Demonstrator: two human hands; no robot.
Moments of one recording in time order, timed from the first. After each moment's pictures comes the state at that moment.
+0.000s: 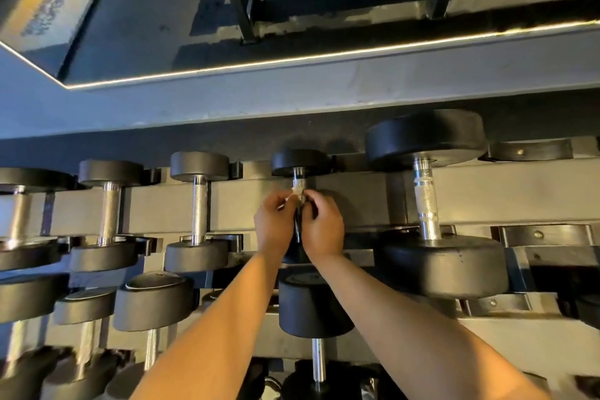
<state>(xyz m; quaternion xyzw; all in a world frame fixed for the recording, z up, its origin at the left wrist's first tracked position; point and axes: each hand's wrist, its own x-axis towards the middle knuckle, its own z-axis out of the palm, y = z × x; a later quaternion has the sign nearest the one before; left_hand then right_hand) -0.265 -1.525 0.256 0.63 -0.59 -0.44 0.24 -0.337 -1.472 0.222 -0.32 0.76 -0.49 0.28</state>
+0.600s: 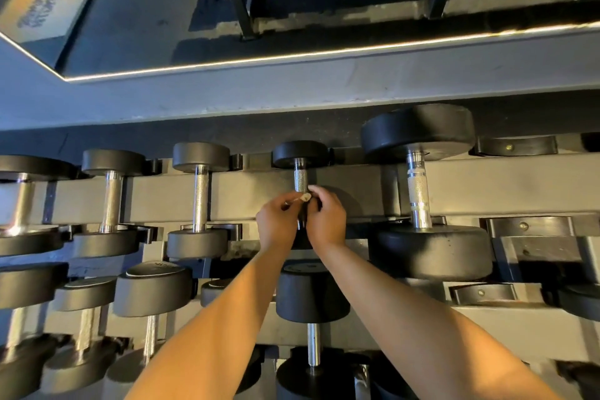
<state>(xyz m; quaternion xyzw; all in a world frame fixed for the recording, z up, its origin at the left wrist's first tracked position) -0.261 -1.500 0.266 0.62 -0.60 -0.45 0.22 -0.342 -1.458 0.235 -0.27 0.76 -0.49 0.33</state>
